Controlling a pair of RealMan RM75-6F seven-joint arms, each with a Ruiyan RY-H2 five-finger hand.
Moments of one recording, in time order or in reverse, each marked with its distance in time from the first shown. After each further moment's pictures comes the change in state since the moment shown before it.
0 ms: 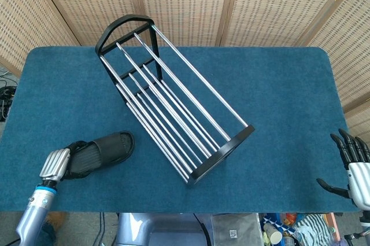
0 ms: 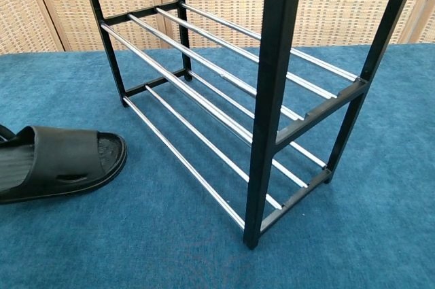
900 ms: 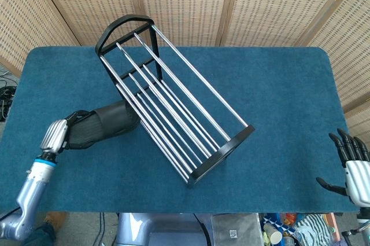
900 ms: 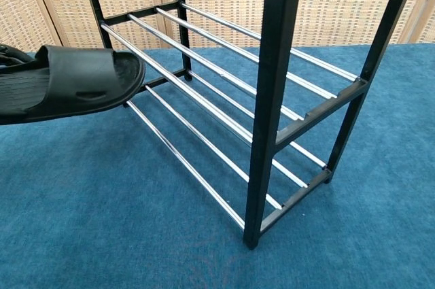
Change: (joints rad) left arm -0.148 -0.038 -0.120 0.221 0.108 -0.021 -0.422; right arm 0.016 -0.018 0.008 0.007 0.048 -0.041 -0.041
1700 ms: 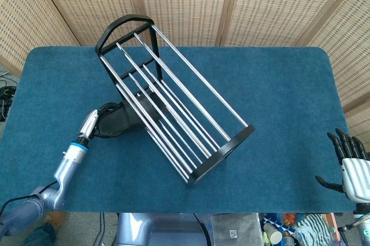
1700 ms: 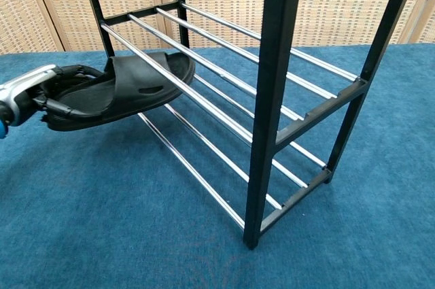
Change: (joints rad) left arm -0.201 -0.336 0.010 0.489 0.067 -0.111 -0.478; right arm 0.018 -0.027 0.011 0.007 0.059 -0.044 -0.062
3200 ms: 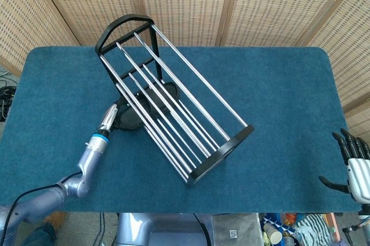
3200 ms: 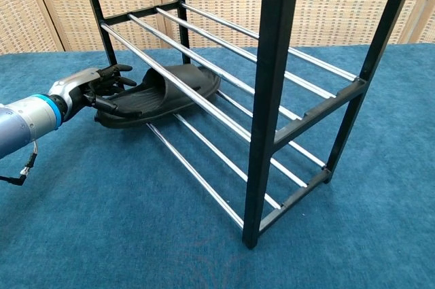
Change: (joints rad) left arm -0.112 -0.048 -0.141 -0.109 -0.289 -0.228 0.328; right arm -0.006 0.032 0.000 -0.004 0.006 -0.006 0.063
